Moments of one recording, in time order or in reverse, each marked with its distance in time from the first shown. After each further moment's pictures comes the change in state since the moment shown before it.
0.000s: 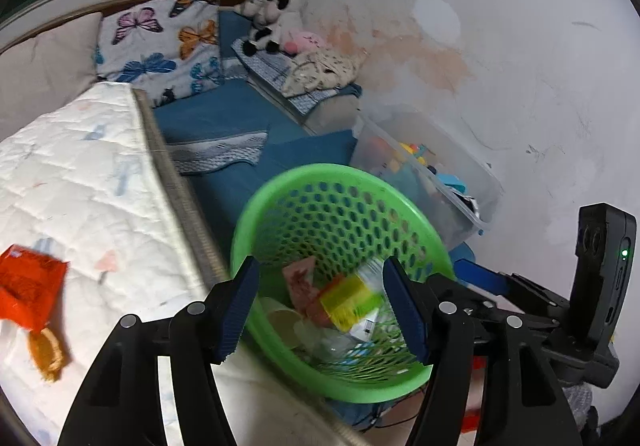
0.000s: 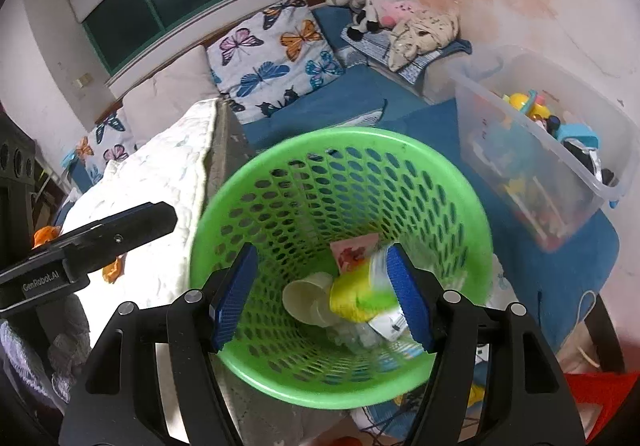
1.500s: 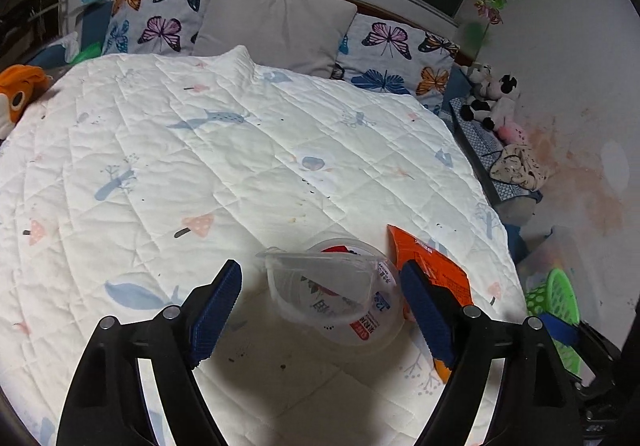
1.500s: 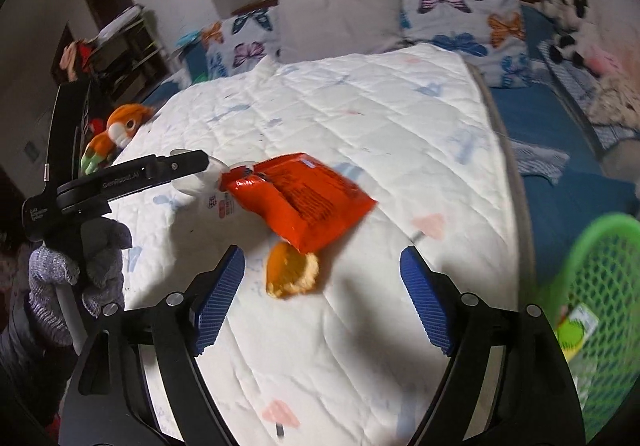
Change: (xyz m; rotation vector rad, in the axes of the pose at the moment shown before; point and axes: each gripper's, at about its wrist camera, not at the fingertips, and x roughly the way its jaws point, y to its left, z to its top) left arm -0.134 0.303 -0.063 -0.479 -0.128 0.411; right arm 0.114 0.267 -0.005 -0.462 0.189 0.347
